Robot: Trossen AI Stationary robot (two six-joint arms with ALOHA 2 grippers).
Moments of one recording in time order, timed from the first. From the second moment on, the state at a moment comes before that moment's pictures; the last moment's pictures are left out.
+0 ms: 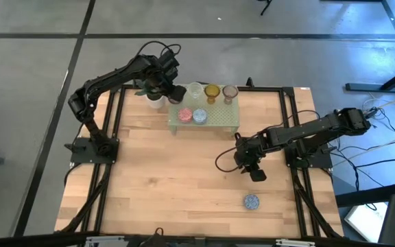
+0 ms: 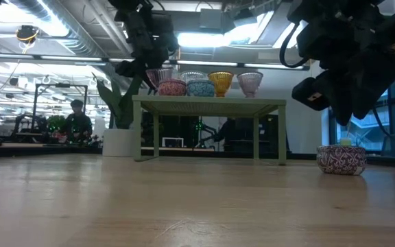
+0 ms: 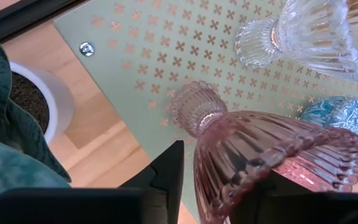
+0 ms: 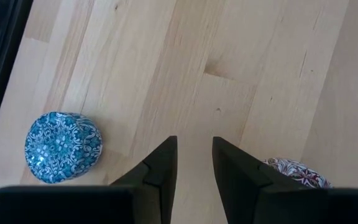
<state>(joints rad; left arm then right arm) 0.67 1.70 1.60 -1.12 0.20 -0.42 0.16 1.36 0.76 -0.54 -0.32 -0.03</state>
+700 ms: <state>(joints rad) 0.67 1.70 1.60 -1.12 0.20 -0.44 0.16 1.36 0.76 -0.54 -0.32 -0.03</state>
